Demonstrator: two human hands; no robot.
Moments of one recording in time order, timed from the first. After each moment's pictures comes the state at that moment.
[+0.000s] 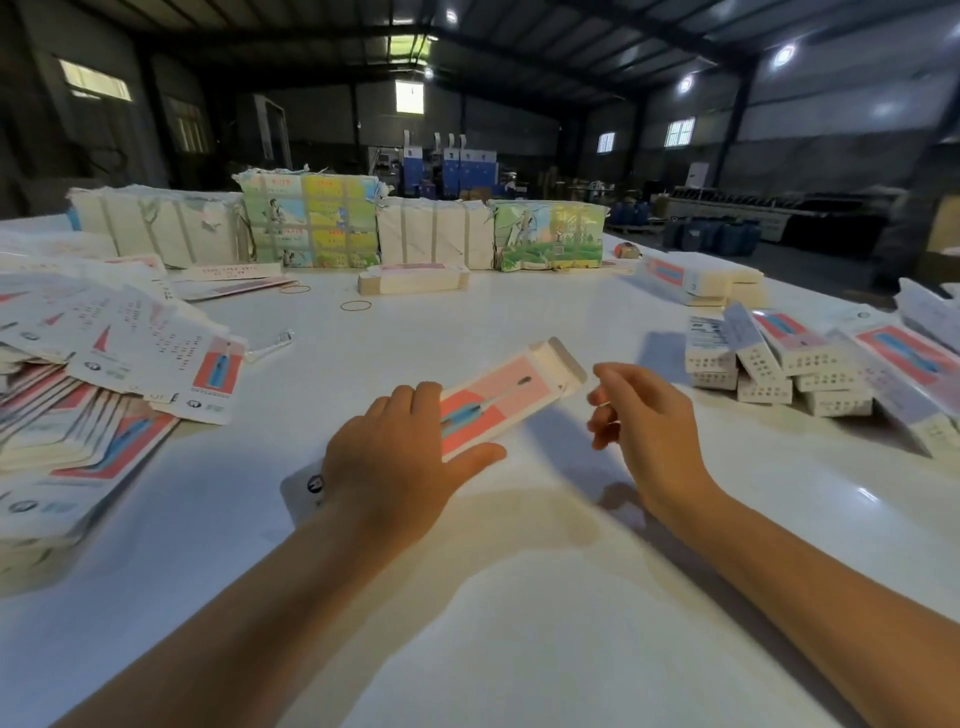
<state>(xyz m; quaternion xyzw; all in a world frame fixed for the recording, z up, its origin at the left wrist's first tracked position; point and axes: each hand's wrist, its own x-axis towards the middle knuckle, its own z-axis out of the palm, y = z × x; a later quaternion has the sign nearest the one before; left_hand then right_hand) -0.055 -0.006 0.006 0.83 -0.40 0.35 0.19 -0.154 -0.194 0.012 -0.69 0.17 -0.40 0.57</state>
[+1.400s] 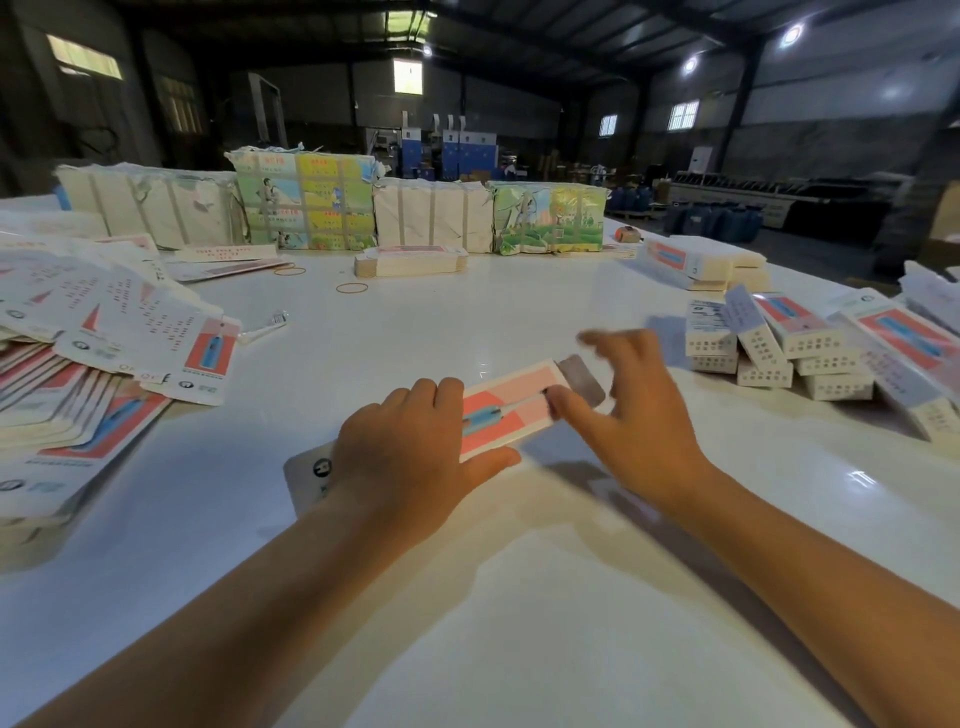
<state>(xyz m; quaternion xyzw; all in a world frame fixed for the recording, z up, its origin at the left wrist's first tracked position) -0.069 -0.009 0.008 0.82 -0.44 0.33 0.16 -0.161 -0.188 0.016 -0.89 0.14 -0.39 0.21</state>
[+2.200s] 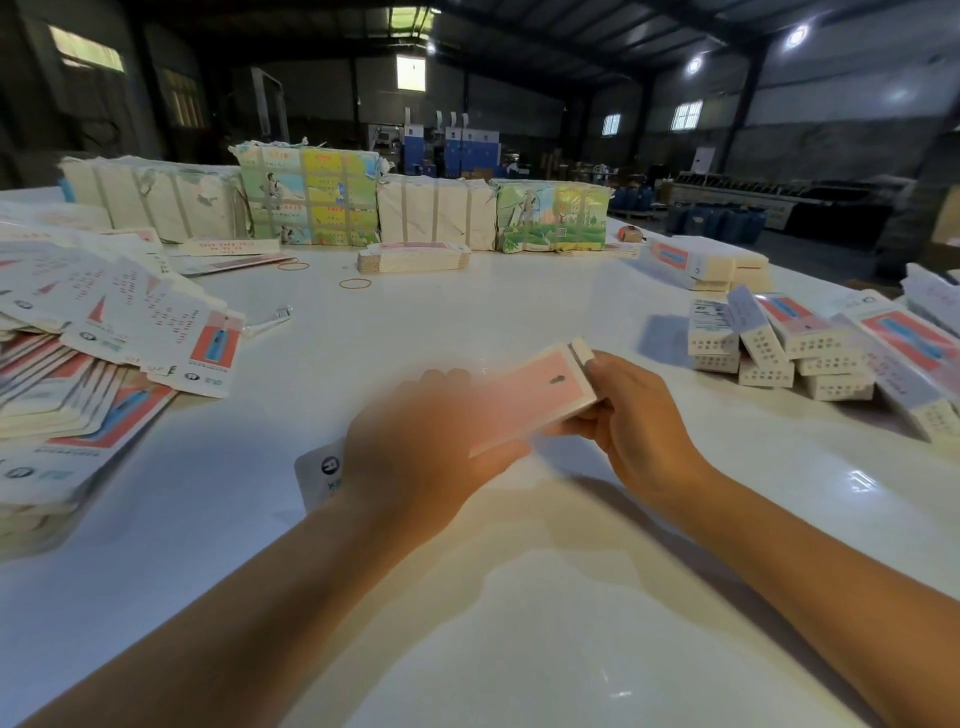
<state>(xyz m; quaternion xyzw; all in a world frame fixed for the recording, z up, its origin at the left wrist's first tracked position) -0.074 -0.010 0.006 0.82 -0.43 0.35 0.18 -0.154 -0.176 0.014 -0.69 0.07 -0.32 0.64</state>
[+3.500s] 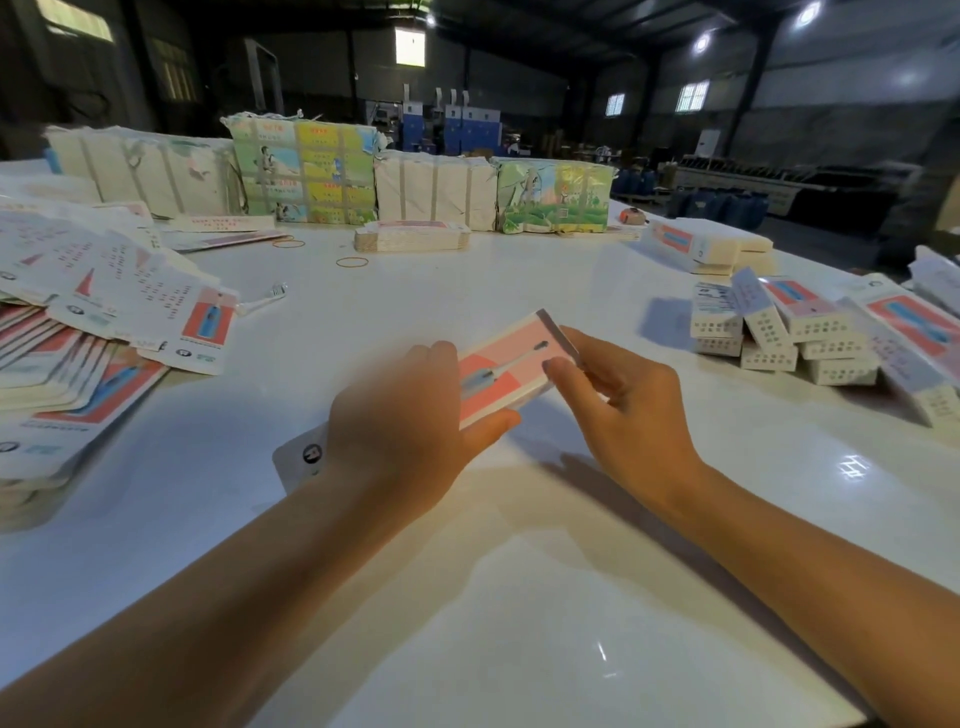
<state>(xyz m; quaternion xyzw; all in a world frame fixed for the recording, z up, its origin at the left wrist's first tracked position) -0.077 -0.004 0.009 0.82 -0.42 0.33 0.20 -0.165 -0.161 0.011 -0.82 0.00 -0.43 0.38</state>
